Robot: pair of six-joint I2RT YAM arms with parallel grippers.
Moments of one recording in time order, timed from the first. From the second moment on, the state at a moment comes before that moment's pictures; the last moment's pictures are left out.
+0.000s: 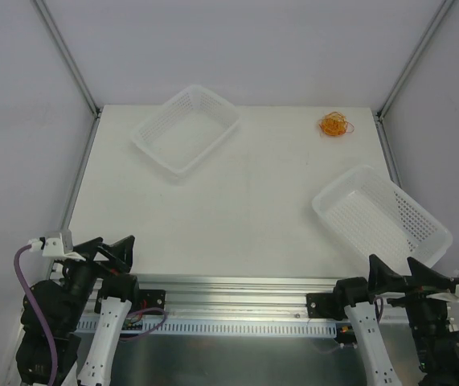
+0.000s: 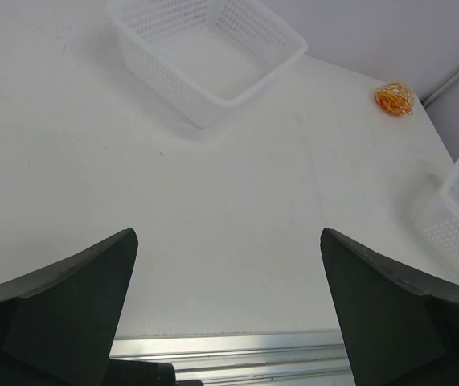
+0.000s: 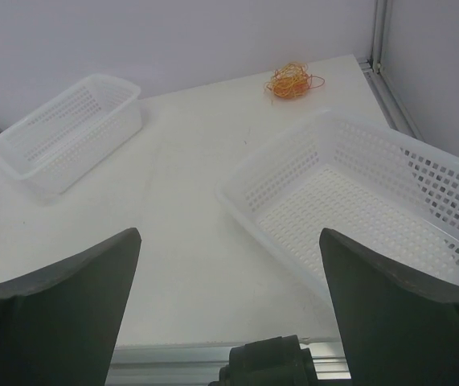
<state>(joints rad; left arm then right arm) -0.12 0.00 0.98 -1.08 0.02 -0.38 0.17 0.01 1.23 -1.22 0.15 0.23</state>
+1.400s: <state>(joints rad) -0.12 0.36 0.85 -1.01 0.03 -0.59 -0.02 1.80 1.58 -0.46 0.12 0.71</state>
